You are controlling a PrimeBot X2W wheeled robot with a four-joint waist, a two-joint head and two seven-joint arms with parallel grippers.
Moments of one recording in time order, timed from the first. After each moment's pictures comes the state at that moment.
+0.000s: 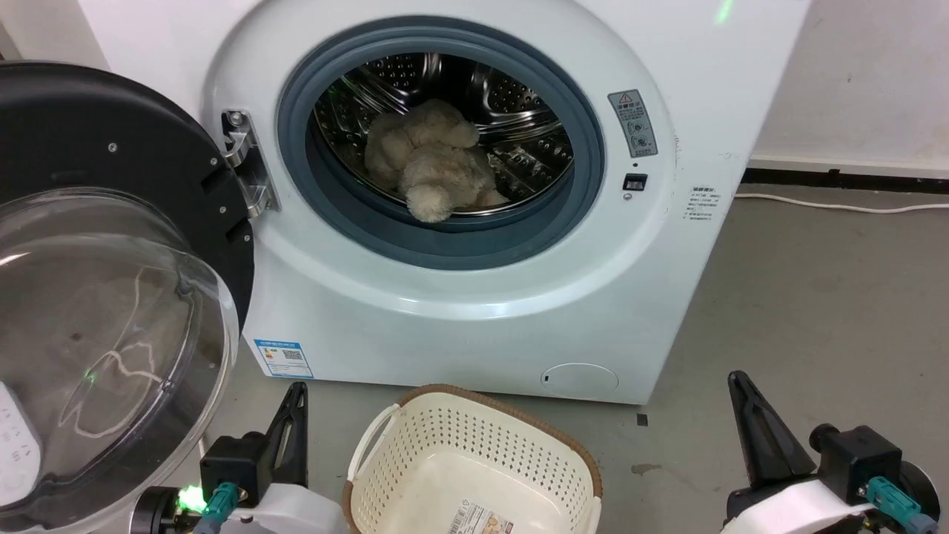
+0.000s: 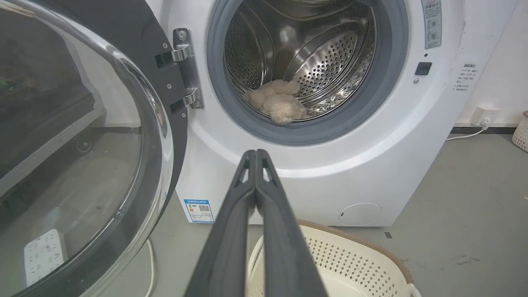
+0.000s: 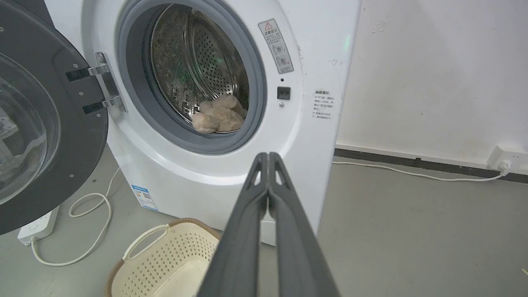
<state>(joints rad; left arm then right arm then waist) 0.02 0.08 -0.06 0.05 -0.06 0.01 -0.09 0.05 -0.05 0.03 -0.03 0.09 0.13 -0.09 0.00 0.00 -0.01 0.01</state>
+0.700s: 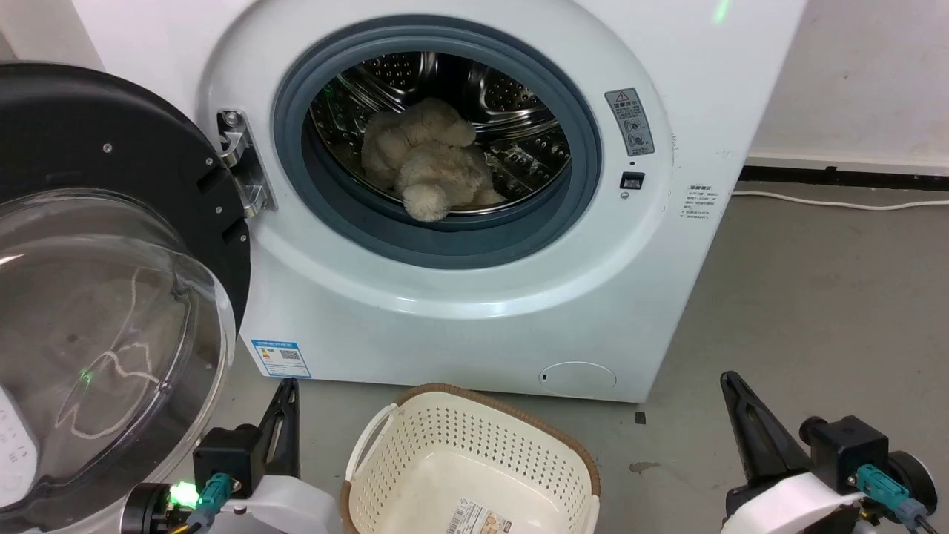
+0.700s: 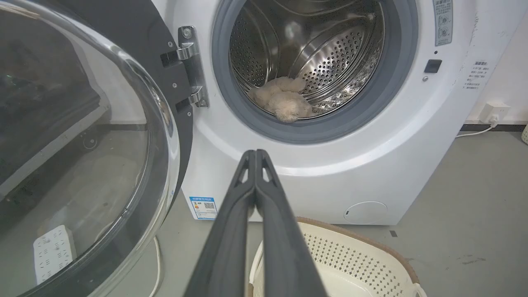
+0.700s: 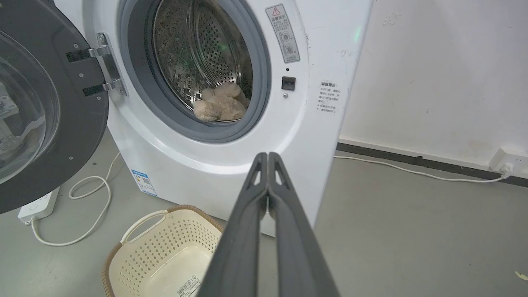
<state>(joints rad) 0.02 0.07 -0.03 0.03 -0.04 0.01 -0.05 0.03 -0.05 0.02 -0.02 0.05 0.13 -0.05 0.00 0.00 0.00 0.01</state>
